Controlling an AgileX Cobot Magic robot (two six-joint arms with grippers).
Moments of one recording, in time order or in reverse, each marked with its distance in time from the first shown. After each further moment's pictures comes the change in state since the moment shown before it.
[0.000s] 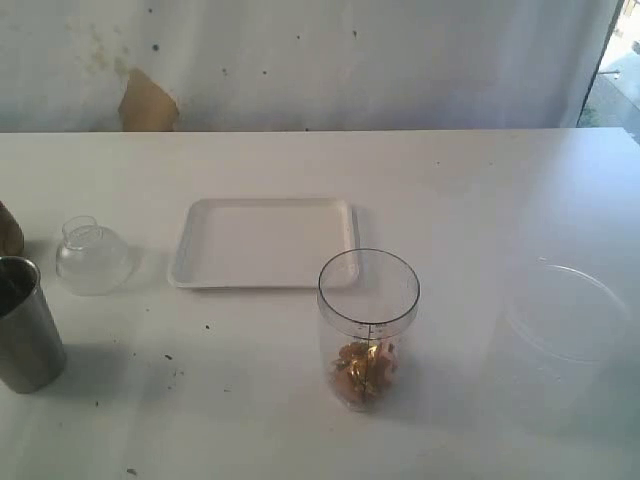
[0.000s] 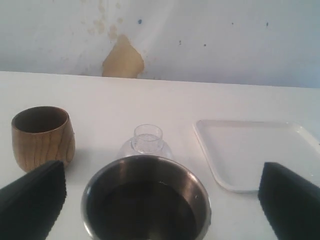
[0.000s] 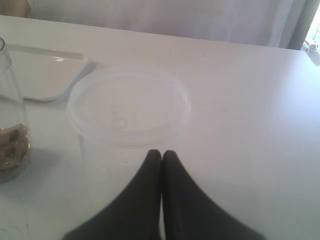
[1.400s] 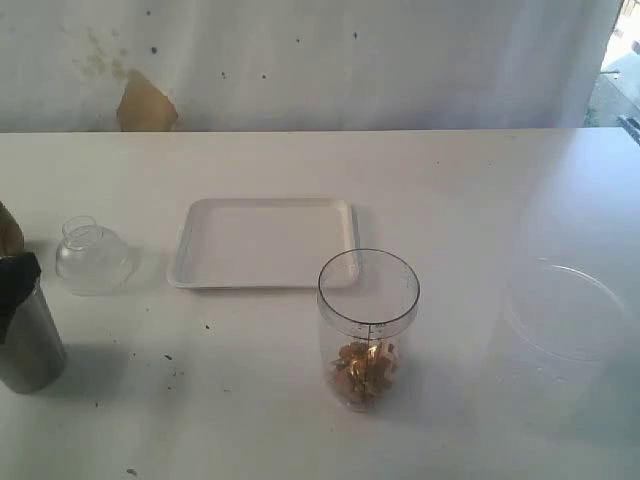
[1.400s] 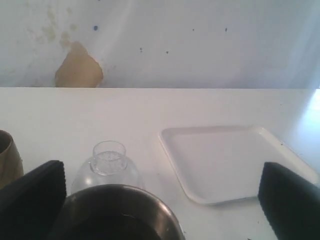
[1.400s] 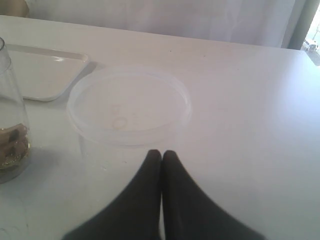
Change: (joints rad) left arm 0.000 0.302 -0.062 0.031 -0.274 0.133; right arm 0.000 0.000 0.000 0.000 0.000 0.000
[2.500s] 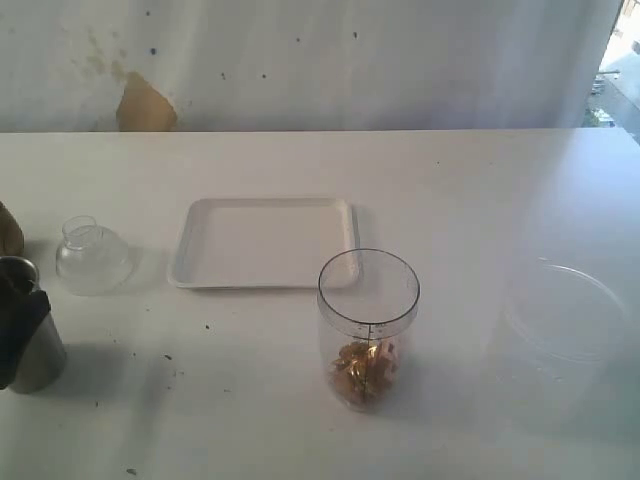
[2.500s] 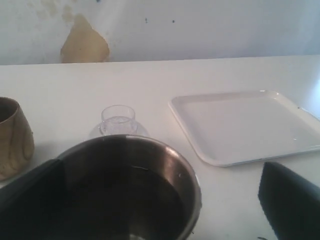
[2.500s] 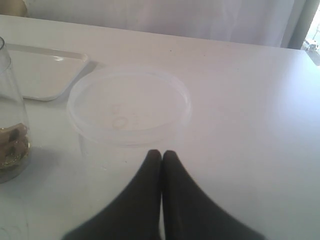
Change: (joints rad) left arm 0.000 0.169 0.064 -0.063 -0.084 0.222; right arm 0.000 0.000 0.002 0.000 0.000 0.000
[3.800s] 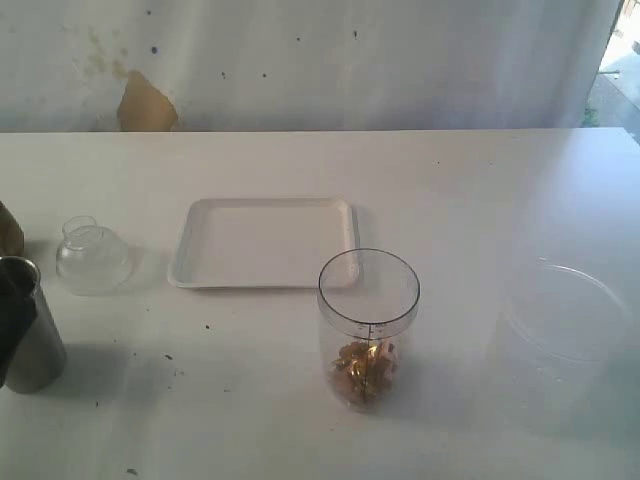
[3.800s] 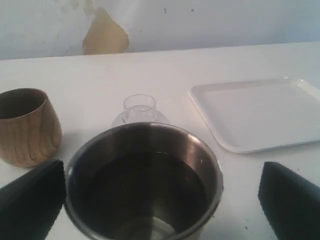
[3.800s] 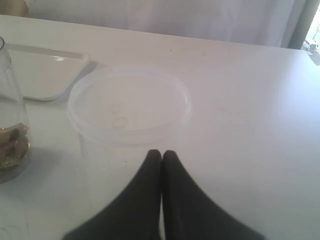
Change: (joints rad) left arm 0.000 -0.123 0.004 -0.020 0.135 -0.019; right arm 0.000 0.000 0.000 0.000 0.000 0.000
